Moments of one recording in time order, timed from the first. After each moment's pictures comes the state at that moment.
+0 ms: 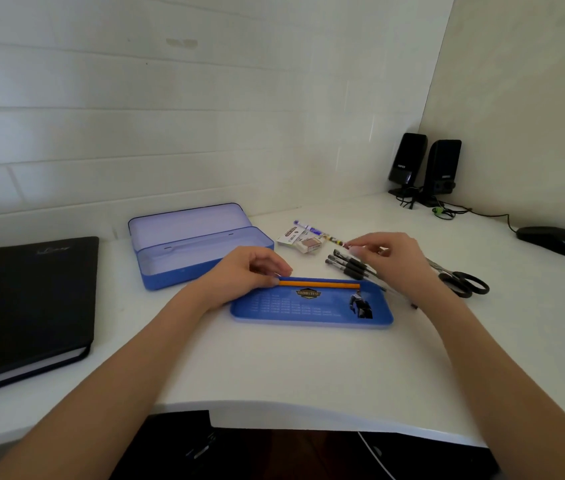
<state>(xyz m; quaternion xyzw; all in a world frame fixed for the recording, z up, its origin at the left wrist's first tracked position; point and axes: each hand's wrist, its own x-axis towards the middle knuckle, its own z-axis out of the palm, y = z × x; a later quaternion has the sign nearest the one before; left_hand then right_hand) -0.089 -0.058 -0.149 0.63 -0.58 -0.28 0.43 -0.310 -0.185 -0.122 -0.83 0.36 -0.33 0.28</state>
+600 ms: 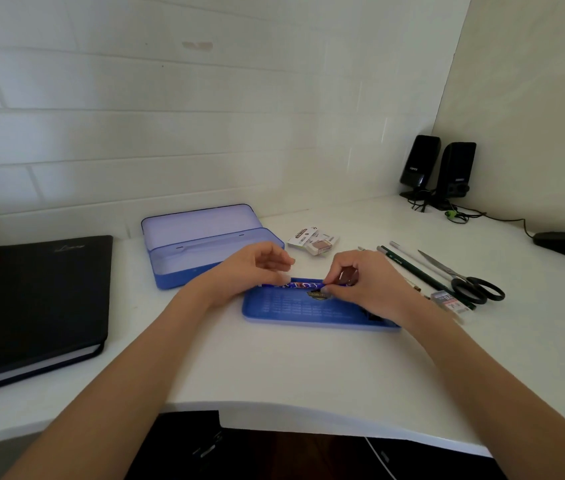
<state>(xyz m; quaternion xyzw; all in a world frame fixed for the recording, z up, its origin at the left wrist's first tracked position) -0.082 -0.059 -0.146 0.61 -0.52 -0.36 0.47 -0.284 -0.155 -0.132 -0.90 0.25 -0.23 0.26</state>
